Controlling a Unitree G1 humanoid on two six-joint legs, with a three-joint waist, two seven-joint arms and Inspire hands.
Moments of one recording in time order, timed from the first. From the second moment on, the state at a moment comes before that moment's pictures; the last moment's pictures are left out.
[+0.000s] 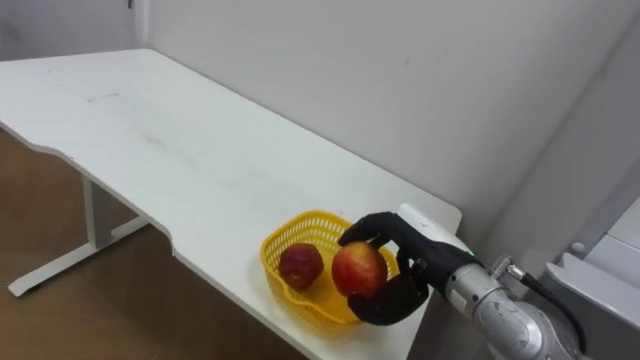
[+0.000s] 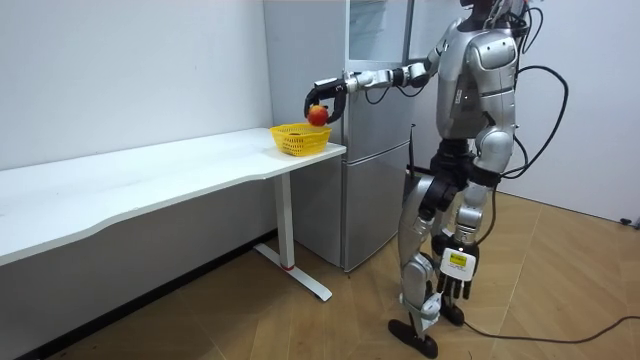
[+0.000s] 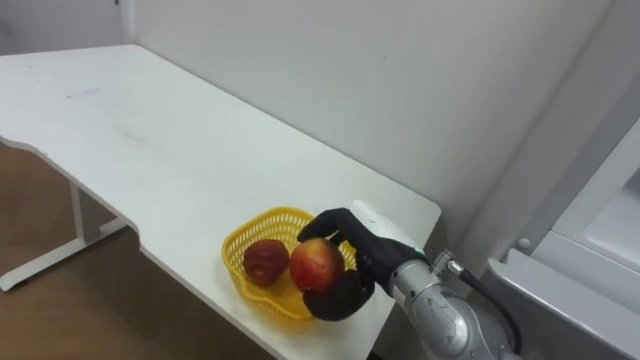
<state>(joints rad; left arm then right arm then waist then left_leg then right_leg) 0.24 0.34 0.00 1.08 0.35 0.16 -0.16 -0.57 -0.47 0.42 0.28 -0.26 0.09 0.11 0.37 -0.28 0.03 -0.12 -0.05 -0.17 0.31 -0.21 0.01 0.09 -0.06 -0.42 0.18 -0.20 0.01</state>
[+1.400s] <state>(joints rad) 0.23 0.34 -0.04 1.06 0.36 0.17 -0.13 -0.57 -0.47 0.44 0.31 -0.19 0.10 0.07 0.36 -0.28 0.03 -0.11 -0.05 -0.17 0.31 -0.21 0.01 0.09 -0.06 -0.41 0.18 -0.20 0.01</state>
